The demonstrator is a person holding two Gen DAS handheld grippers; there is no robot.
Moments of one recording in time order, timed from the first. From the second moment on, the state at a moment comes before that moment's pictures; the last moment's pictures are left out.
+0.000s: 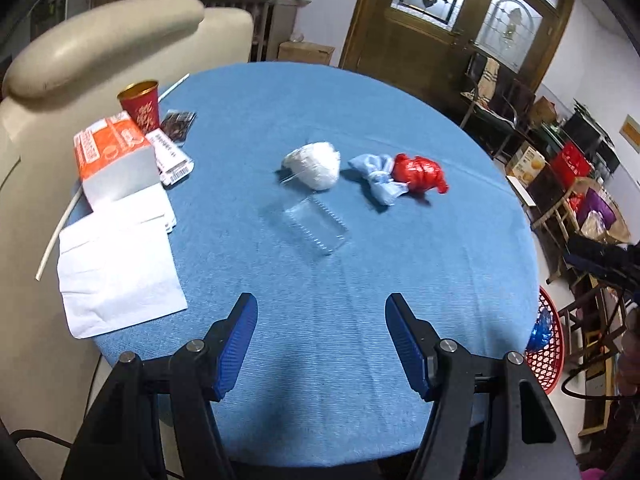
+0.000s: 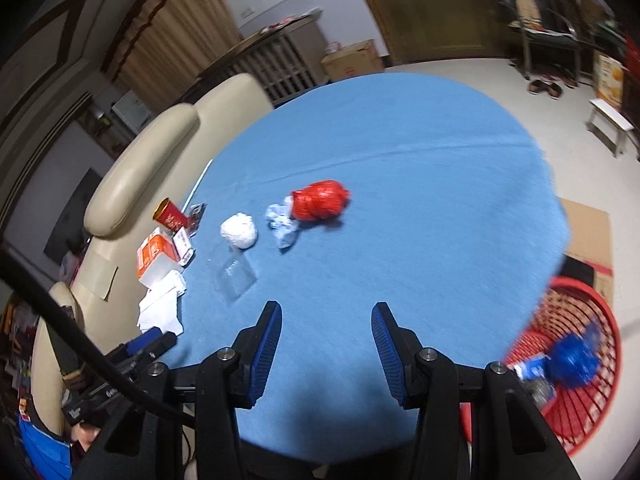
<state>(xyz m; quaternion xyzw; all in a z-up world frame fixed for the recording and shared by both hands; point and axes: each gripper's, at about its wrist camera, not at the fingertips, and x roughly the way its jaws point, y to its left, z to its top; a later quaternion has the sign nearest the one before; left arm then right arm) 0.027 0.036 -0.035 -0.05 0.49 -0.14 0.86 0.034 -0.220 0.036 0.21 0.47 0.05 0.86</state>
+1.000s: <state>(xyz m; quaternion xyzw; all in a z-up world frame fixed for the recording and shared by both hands) 0.094 0.049 -0.035 -0.10 0.50 -0.16 0.84 0.252 -0.112 -0.081 0.14 0.55 0.10 0.82</state>
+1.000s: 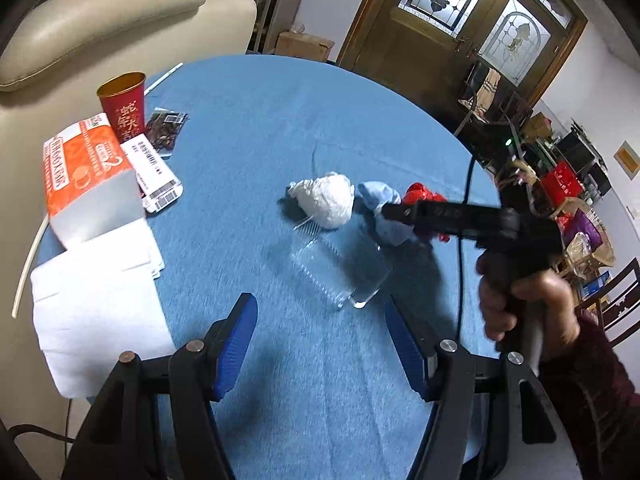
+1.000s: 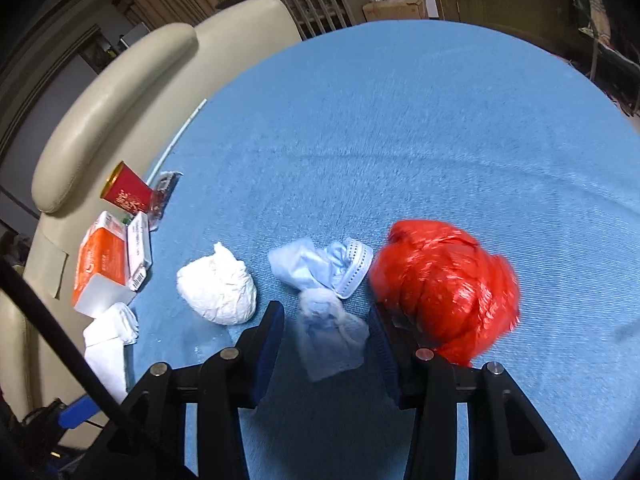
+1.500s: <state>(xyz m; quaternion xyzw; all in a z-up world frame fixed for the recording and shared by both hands) 0.128 0.006 -0.053 -0.11 0.54 -0.17 0.82 0.191 -0.158 -0.064 0.16 0.52 0.11 0.83</state>
